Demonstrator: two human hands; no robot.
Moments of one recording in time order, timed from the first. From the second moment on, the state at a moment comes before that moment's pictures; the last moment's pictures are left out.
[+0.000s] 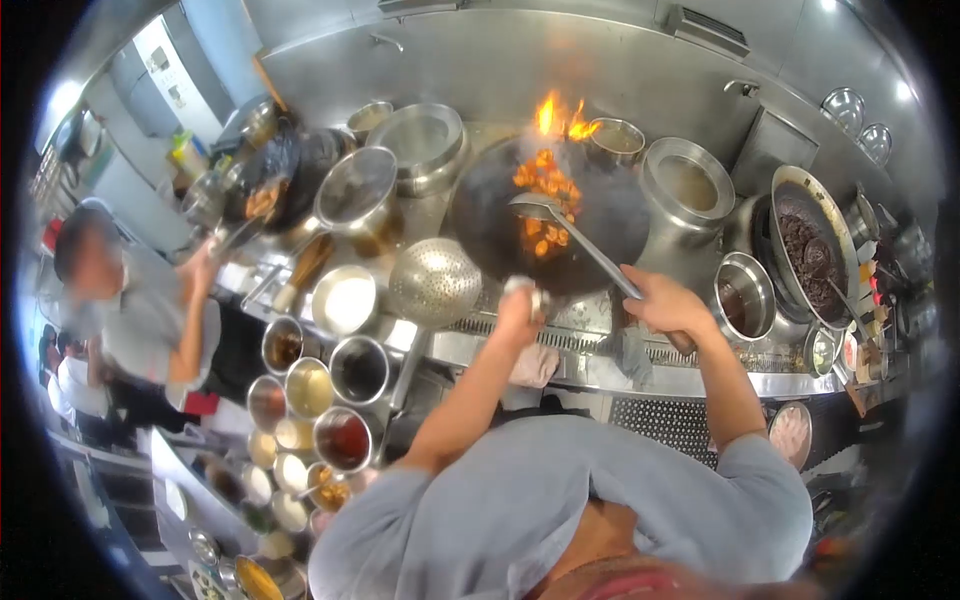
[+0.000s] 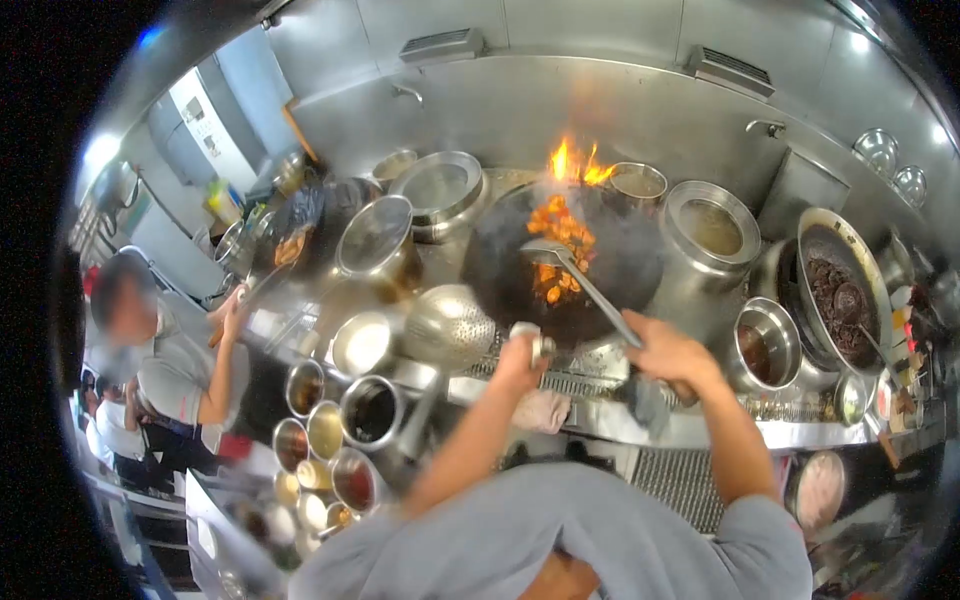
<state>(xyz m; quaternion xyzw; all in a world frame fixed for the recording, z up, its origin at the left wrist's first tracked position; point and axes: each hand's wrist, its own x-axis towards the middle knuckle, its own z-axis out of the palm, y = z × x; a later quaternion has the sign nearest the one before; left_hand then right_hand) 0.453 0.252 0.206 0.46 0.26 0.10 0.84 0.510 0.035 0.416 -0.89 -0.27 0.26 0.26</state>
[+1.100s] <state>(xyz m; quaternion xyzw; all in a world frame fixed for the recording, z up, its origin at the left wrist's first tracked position) 0.486 0.261 0.256 0.29 0.34 -0.05 0.89 0.500 0.008 0.409 -0.90 -0.27 0.29 0.17</state>
